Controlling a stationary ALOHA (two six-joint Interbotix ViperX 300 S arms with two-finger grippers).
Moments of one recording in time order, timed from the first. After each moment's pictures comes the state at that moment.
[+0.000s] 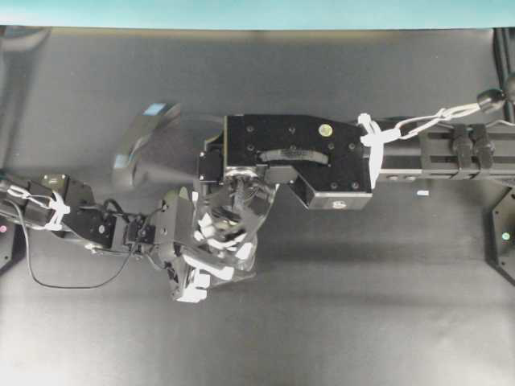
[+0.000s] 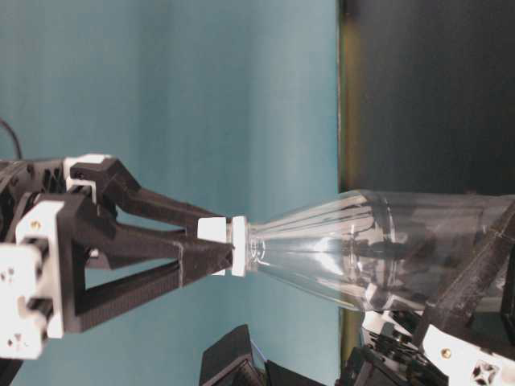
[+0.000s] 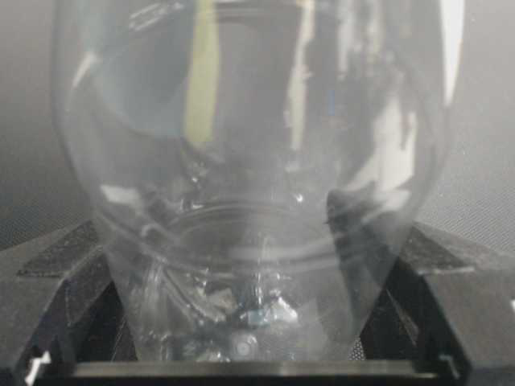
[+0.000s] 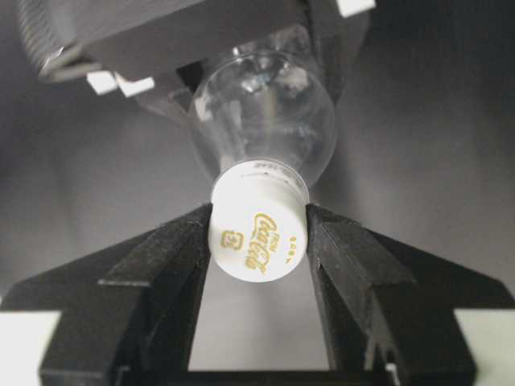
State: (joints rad) left arm -0.08 0.31 0.85 0.04 -0.77 -0.12; right arm 0.09 0.42 -0.51 0.08 1.53 0.30
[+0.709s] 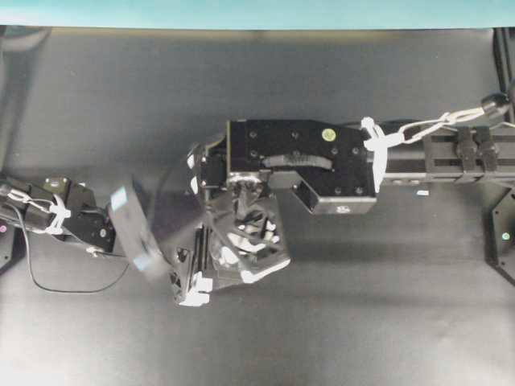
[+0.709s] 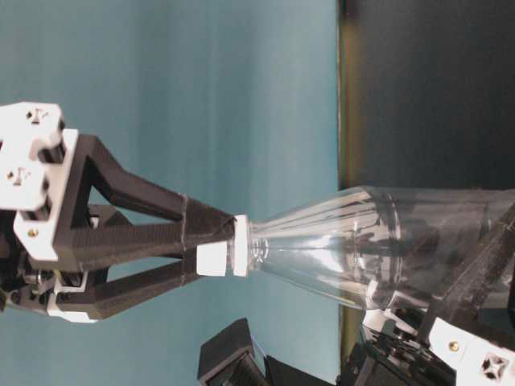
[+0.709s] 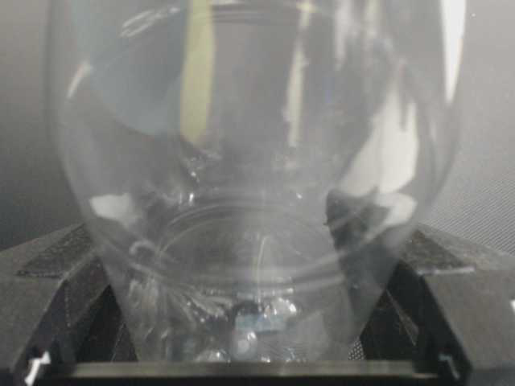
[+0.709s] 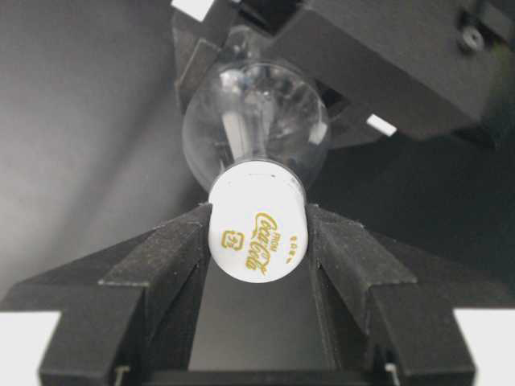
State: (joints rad) left arm -0.10 0.31 0.83 0.04 -0.77 -0.12; right arm 0.10 0.40 -0.48 0.07 1.49 -0.54
